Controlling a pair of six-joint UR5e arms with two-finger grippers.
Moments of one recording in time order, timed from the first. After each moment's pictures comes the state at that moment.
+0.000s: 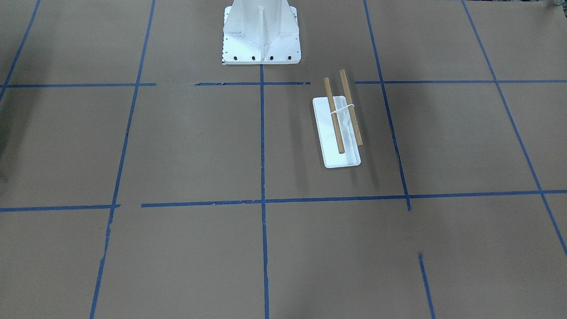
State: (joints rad) left arm -1.59 -1.55 -1.81 -1.66 -2.37 0.03; right arm 1.58 -1.63 1.71 -1.32 2.35 -0.31
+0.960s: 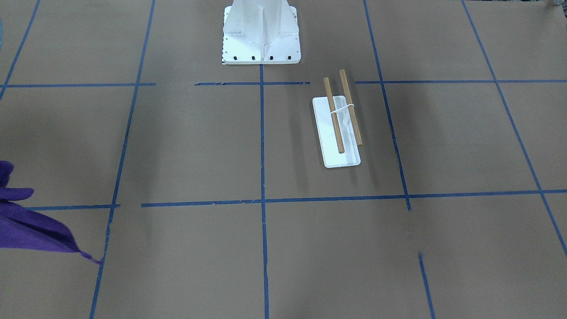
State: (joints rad) left arm -1.45 -1.59 -1.70 -2.34 -2.37 -0.61; right arm 1.23 -1.14 1.82 -1.39 2.16 0.48
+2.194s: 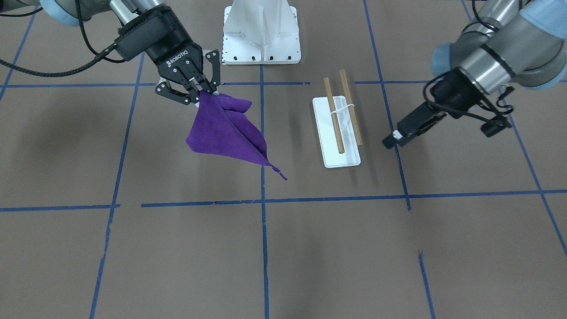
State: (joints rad) left arm -0.94 -1.97 -1.68 -2.57 -2.18 -1.97; right arm 0.65 -1.07 2.02 -1.09 1.64 1.01
